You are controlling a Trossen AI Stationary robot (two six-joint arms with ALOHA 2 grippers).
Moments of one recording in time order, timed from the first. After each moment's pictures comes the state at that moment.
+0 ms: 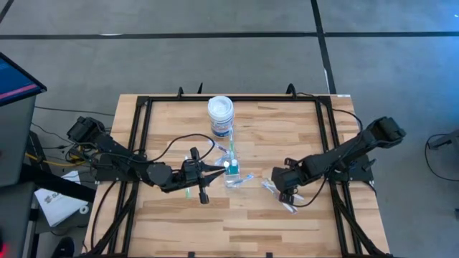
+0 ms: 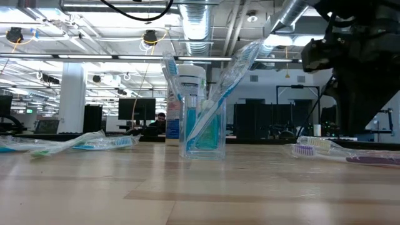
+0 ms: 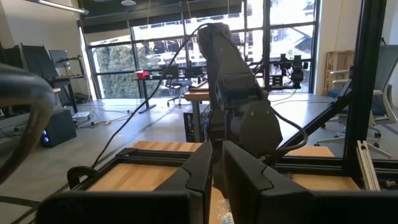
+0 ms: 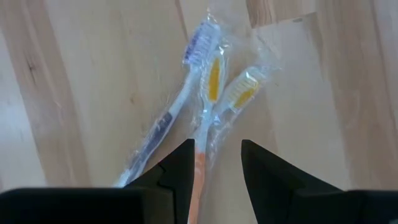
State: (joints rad) left arm -0.48 1.43 0.74 0.84 -0.74 0.15; right arm 0.39 1.43 0.74 -0.60 0.11 0.61
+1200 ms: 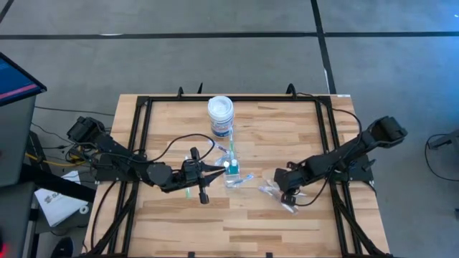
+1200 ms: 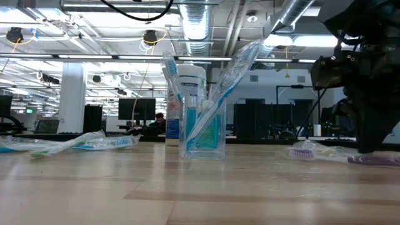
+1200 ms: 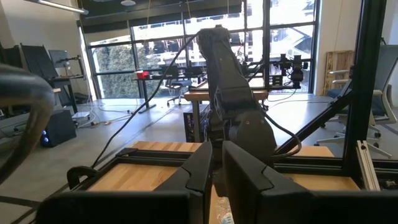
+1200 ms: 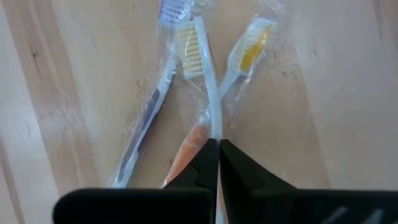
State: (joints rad) left arm -0.48 1.43 0.74 0.84 -0.74 0.15; right arm 0.39 1.41 0.60 -0.41 0.02 0.67
